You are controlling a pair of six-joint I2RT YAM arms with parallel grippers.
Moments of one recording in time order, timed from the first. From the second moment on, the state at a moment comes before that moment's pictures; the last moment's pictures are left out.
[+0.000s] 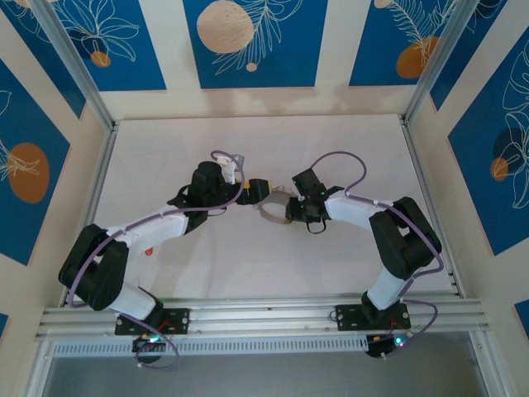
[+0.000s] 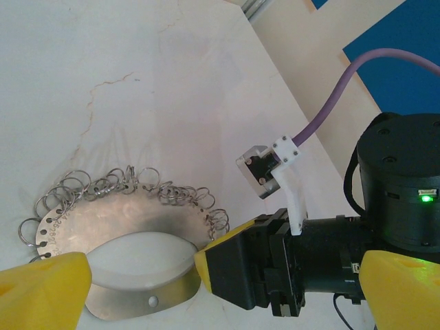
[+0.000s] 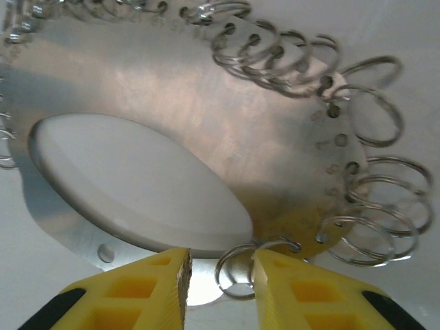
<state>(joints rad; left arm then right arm) -0.59 1.48 0.85 0.23 0.36 -0.59 0.53 1.68 0.92 -0.36 -0.06 0.60</state>
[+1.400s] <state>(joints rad) -0.64 1.50 0.87 0.12 0.31 -0.58 0.64 1.64 0.90 -0.44 0.09 0.54</state>
